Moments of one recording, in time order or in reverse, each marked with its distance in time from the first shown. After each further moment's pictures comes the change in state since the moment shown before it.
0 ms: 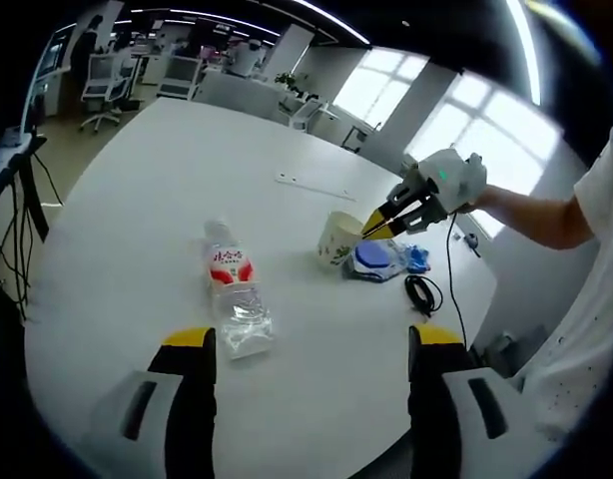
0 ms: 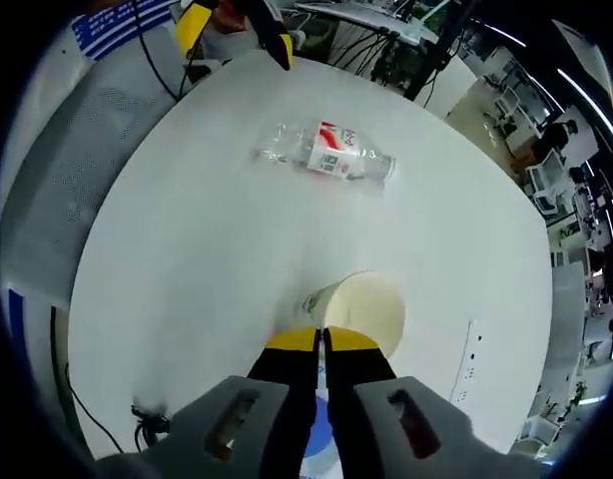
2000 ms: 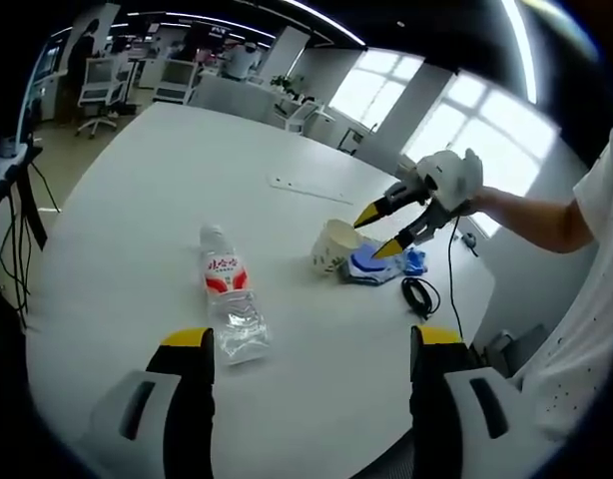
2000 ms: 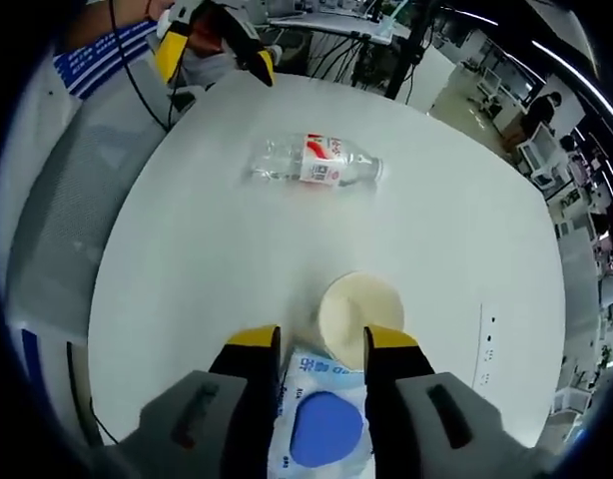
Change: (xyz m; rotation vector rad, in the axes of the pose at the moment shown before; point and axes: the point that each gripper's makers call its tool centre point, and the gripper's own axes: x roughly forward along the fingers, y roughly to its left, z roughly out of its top) left arm 0.000 -0.007 0.008 0.018 -0.008 -0.012; right arm -0.014 0.003 0.006 0.173 -0.069 0.014
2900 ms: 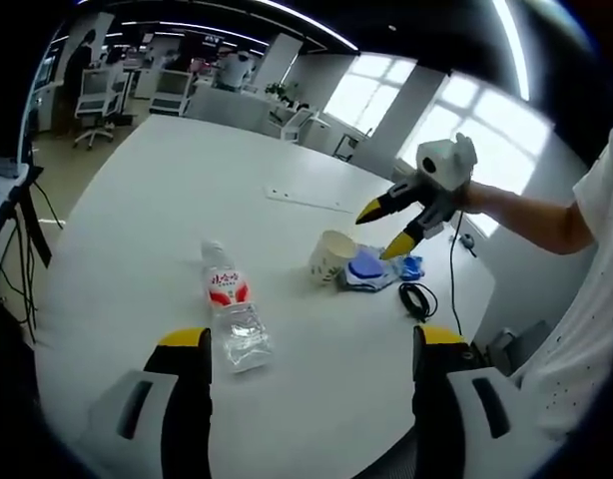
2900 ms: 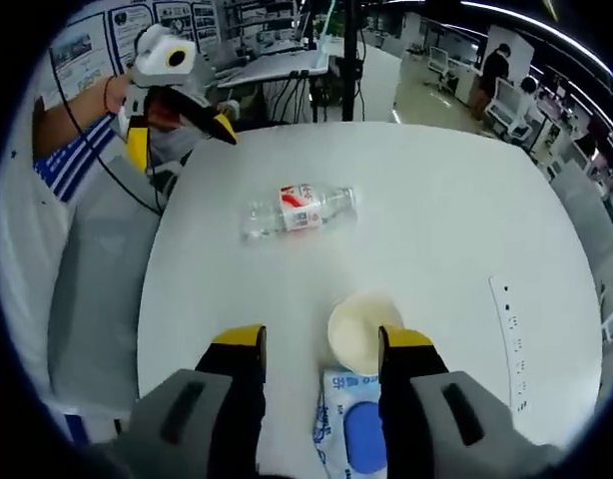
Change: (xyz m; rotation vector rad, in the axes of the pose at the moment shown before) left arm -0.012 -0.002 0.012 0.033 -0.028 -0.005; right arm -0.028 -0.002 0.033 0.334 -0.165 0.043
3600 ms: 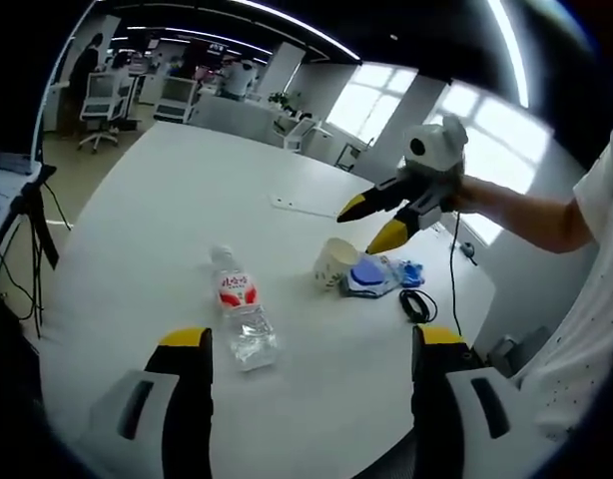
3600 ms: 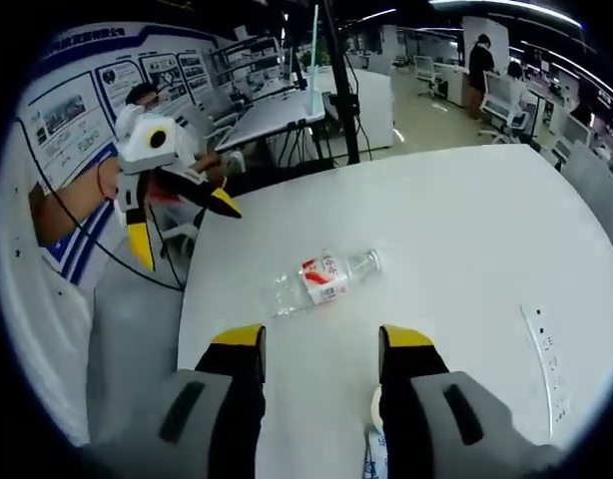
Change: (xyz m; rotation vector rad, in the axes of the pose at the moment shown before) left arm -0.016 0.008 0.002 -0.012 -0.047 0.006; right arm 0.027 0.025 0.076 0.133 -0.114 0.105
